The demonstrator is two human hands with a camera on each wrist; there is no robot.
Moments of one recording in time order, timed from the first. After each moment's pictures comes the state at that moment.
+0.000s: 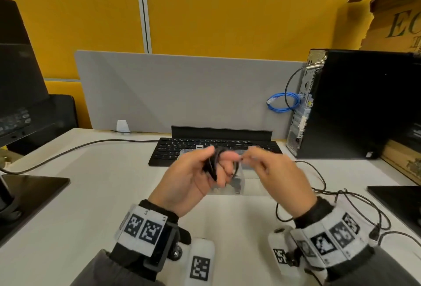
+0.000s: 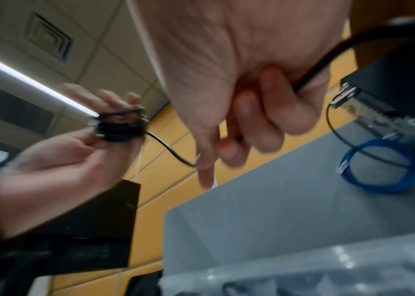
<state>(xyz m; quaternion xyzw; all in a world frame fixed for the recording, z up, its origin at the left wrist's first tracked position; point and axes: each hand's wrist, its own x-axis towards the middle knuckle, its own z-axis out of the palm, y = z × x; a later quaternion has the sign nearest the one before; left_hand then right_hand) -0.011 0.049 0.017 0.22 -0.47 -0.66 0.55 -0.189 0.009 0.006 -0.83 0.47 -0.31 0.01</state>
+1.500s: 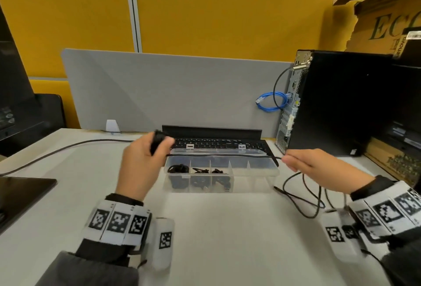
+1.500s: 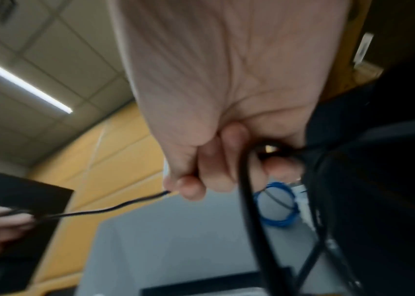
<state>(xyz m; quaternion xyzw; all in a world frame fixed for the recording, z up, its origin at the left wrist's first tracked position) 0.034 0.031 0.011 0.58 -0.60 -0.06 0.55 -0.287 -0.014 0.031 -0.84 0.52 -0.10 0.08</state>
